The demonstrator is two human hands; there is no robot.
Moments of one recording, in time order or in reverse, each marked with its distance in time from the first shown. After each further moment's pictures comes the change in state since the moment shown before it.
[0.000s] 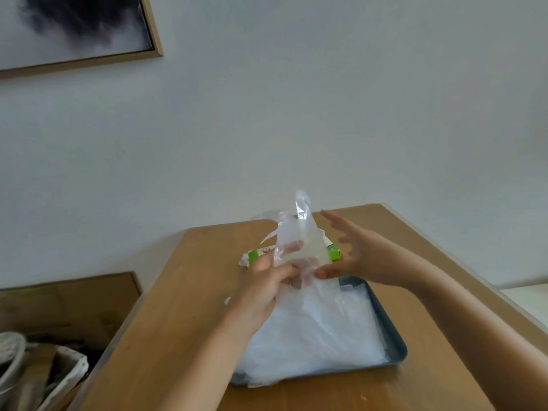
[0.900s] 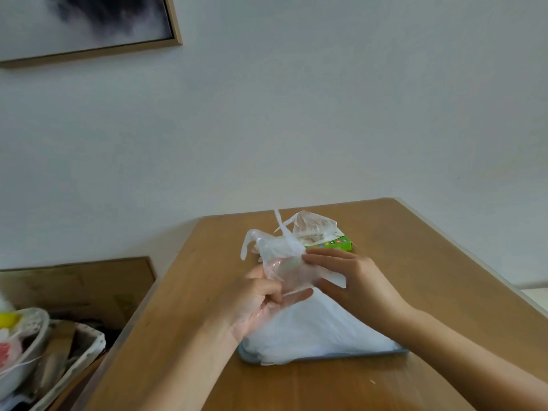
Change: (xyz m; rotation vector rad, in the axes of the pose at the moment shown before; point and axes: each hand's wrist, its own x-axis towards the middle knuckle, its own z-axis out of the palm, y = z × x) left_hand -0.025 -0.017 -0.045 -0.318 -0.134 -0.214; right_hand -0.019 0.008 0.073 -0.220 0.300 -0.312
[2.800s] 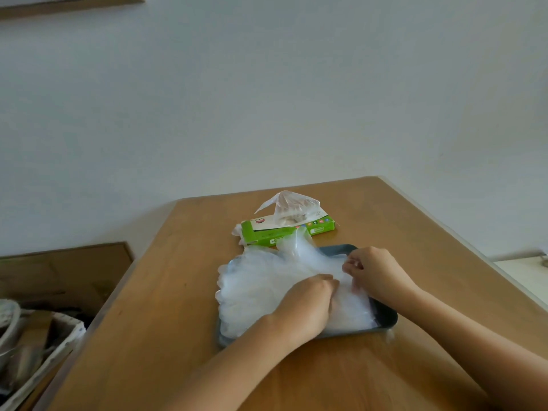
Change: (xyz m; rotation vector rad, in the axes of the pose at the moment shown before) left_hand 0.046 -0.078 0.049 1.764 -0.091 0.282; right_hand -0.017 0.079 -0.002 -0.223 -0.202 0.619
